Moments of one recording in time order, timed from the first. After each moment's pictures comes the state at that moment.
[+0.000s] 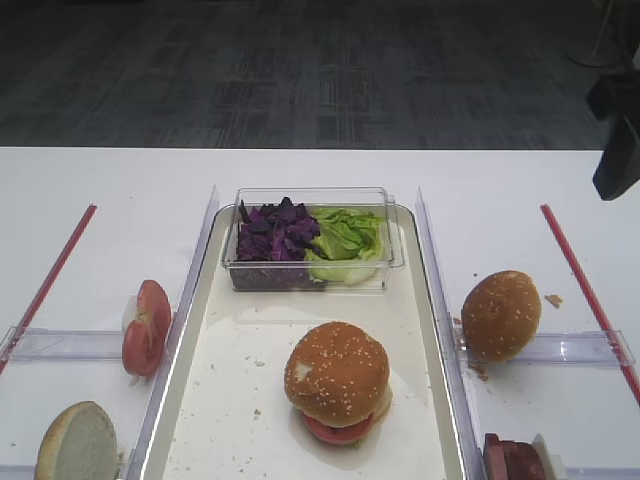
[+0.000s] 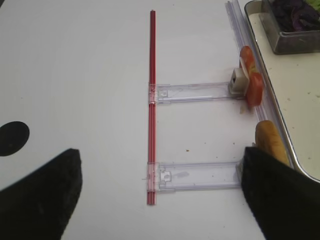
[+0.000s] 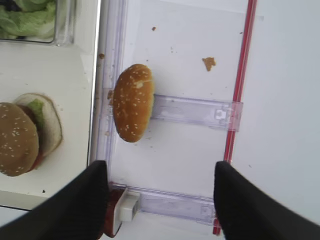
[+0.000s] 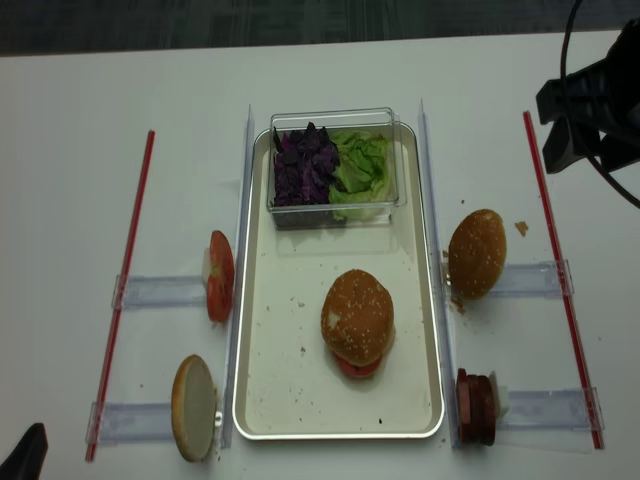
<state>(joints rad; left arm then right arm) 0.00 -0.02 -0.49 0.07 1.18 -0.05 0.08 1.36 -1.21 0.20 1.24 -0.05</state>
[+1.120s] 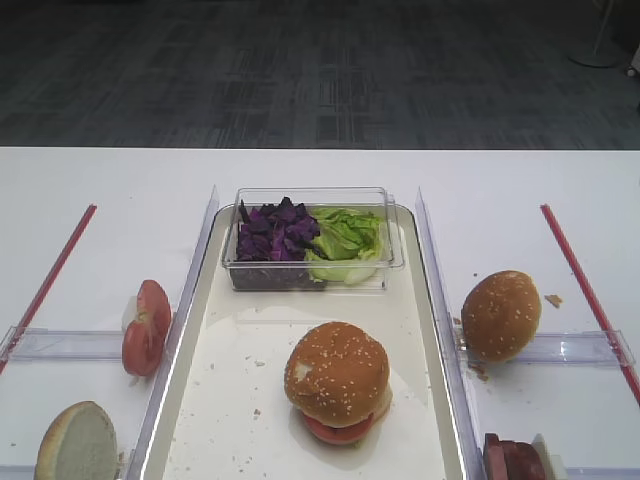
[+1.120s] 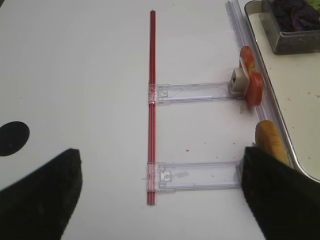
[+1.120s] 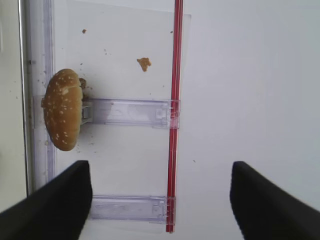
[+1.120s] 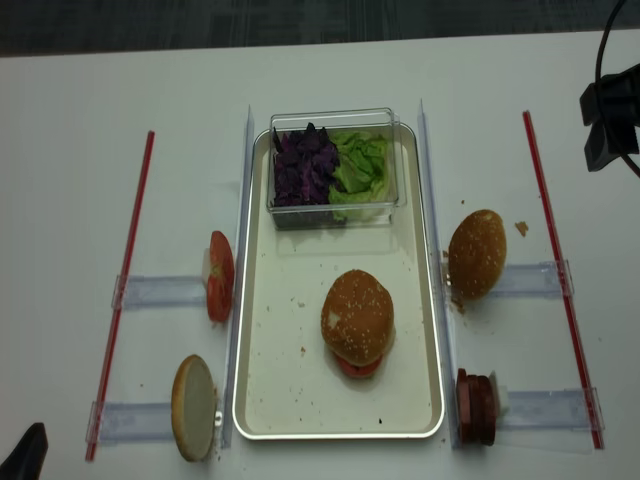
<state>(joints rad) 0.00 -0.02 -0.49 0.07 1.18 -0.05 -0.02 1.37 -1.21 0.09 1.24 -0.07</state>
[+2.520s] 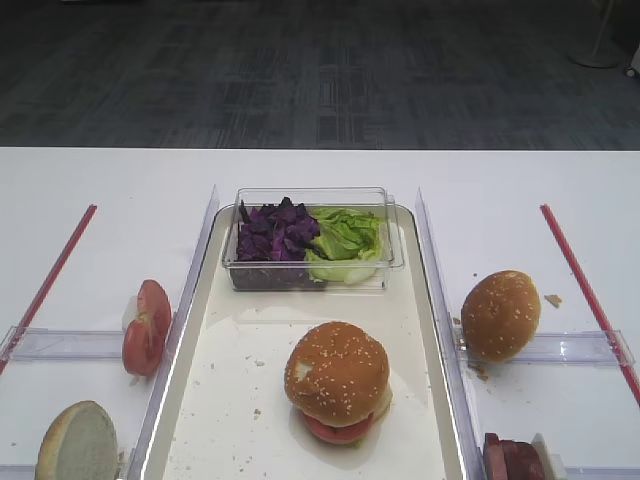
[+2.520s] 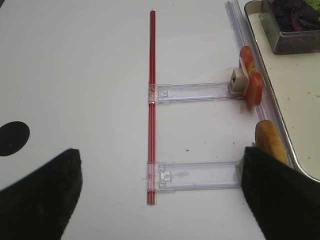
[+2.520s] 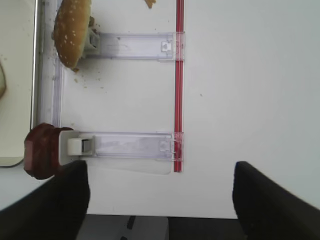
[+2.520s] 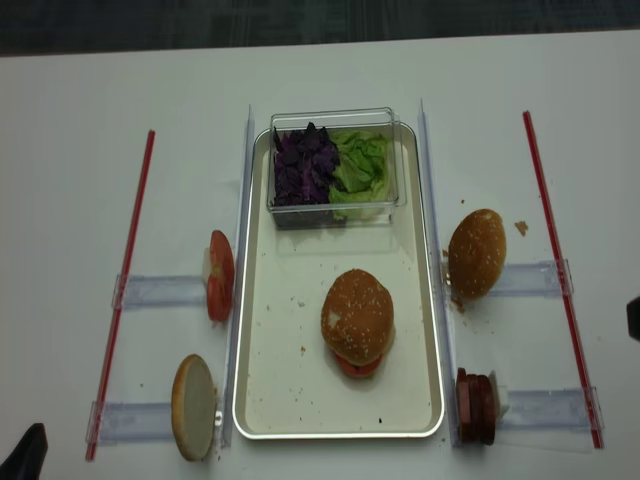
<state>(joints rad) 0.00 -0.02 -0.49 0.07 1.18 -0.05 -0.02 0.72 -0.73 0.11 1.22 -0.05</state>
